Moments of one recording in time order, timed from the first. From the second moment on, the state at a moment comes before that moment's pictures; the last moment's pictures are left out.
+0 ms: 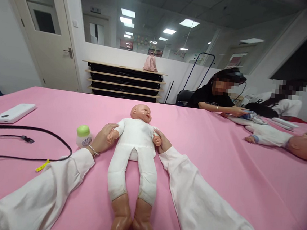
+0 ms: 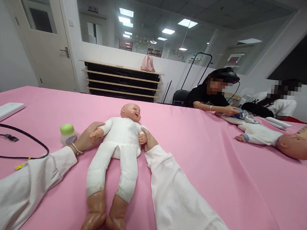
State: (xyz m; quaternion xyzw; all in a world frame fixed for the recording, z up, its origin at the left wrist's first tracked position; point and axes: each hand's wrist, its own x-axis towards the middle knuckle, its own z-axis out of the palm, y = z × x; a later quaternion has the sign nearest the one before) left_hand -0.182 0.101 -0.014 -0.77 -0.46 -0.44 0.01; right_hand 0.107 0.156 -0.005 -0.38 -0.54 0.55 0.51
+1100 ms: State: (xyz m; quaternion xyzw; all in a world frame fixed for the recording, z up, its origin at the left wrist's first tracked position) left_hand -0.153 0.171 -0.014 -0.62 -0.69 -0.36 -0.08; right_hand 0.095 0.216 -0.024 -0.52 -0.63 0.22 0.53
